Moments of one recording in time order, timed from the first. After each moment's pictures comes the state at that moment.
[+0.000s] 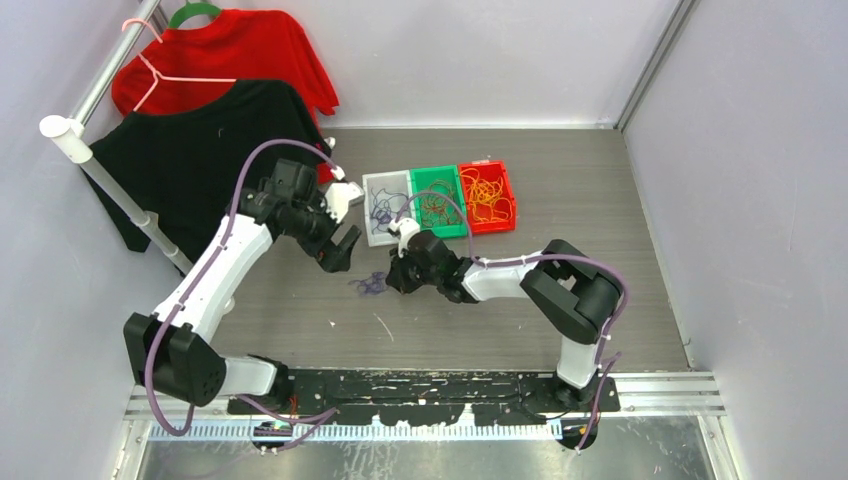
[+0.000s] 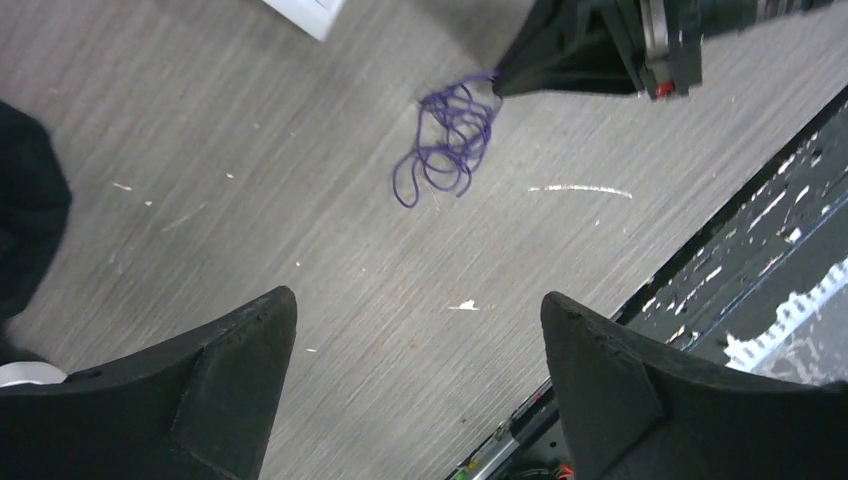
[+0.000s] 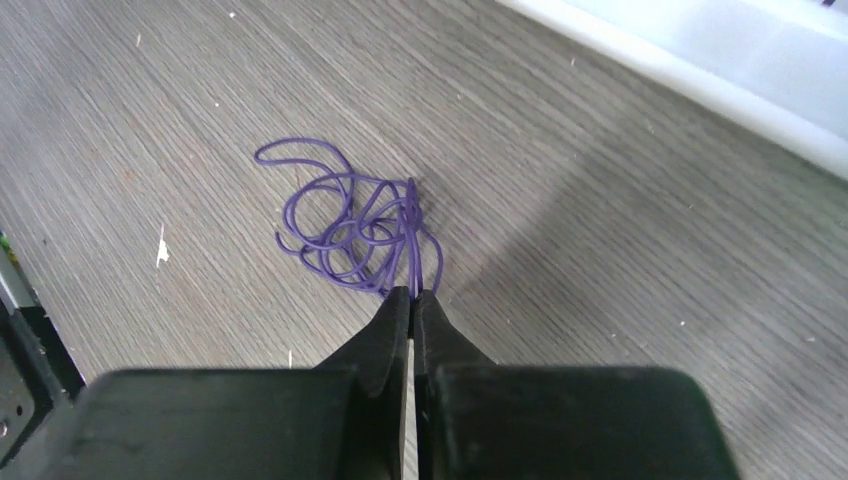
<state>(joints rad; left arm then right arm) -0.30 1.34 1.27 -1.01 0.37 0.43 0.90 1.81 0.88 0.35 -0.11 0.37</state>
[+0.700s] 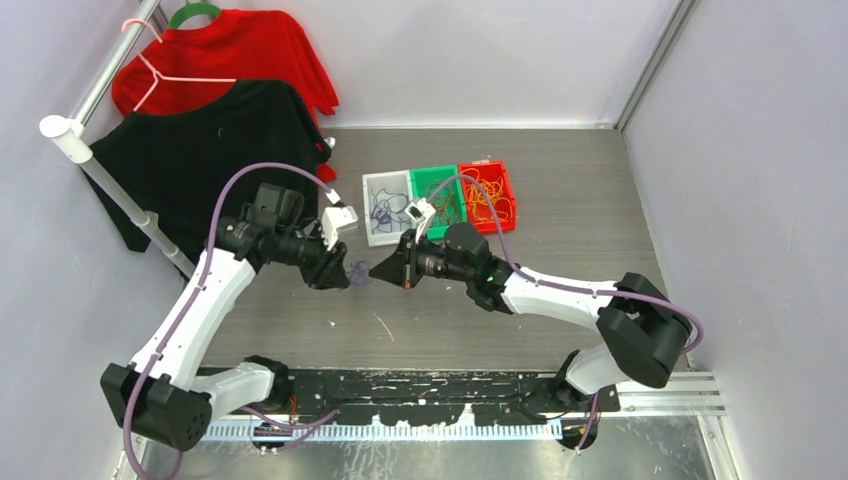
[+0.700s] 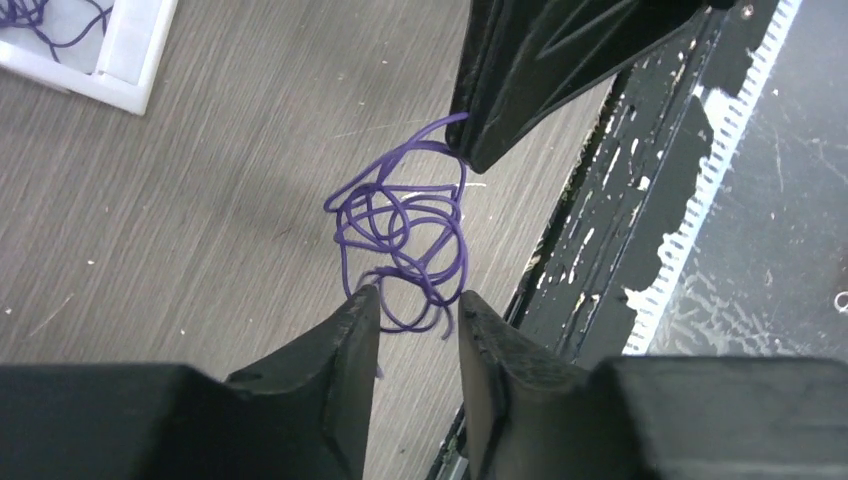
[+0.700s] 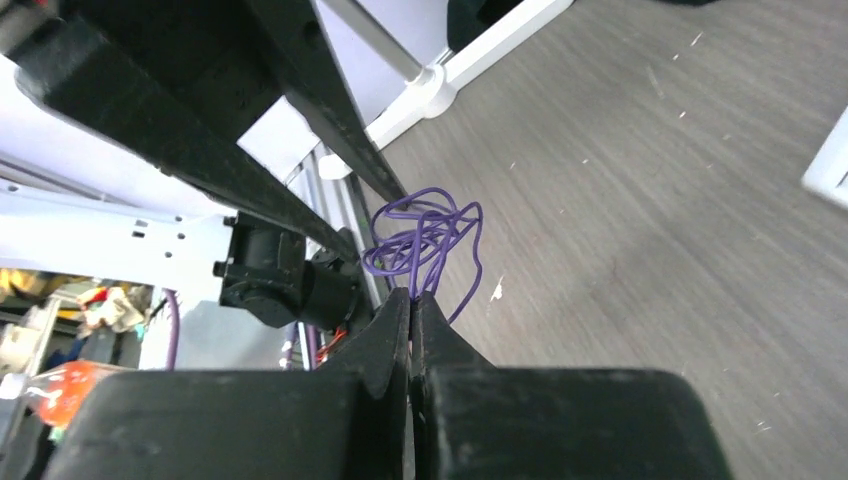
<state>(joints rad) -0.30 1.14 1.12 -1.05 0.66 0.55 0.89 1.45 0.78 0.55 -0.39 0.61</state>
